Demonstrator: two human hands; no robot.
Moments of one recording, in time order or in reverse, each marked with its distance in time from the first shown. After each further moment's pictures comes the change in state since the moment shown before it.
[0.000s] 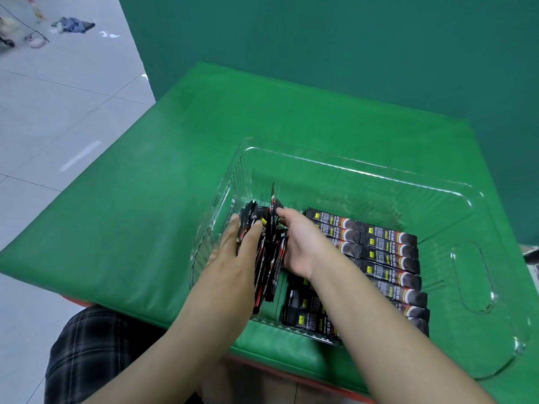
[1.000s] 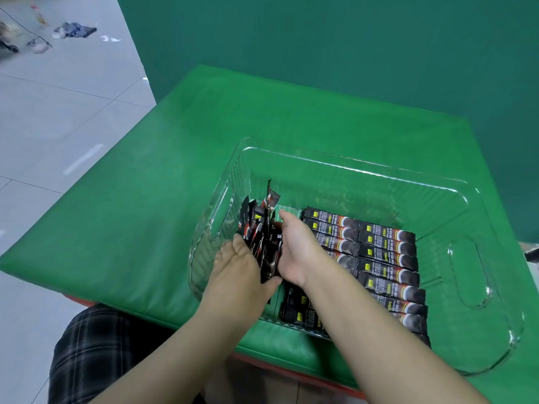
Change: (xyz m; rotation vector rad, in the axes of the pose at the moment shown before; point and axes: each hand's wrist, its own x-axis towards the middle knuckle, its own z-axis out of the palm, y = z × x) left_hand 0.013 0.015 0.015 0.045 -0.169 -0.215; right_hand -0.001 0.014 0.004 0.173 -0.055 0.021
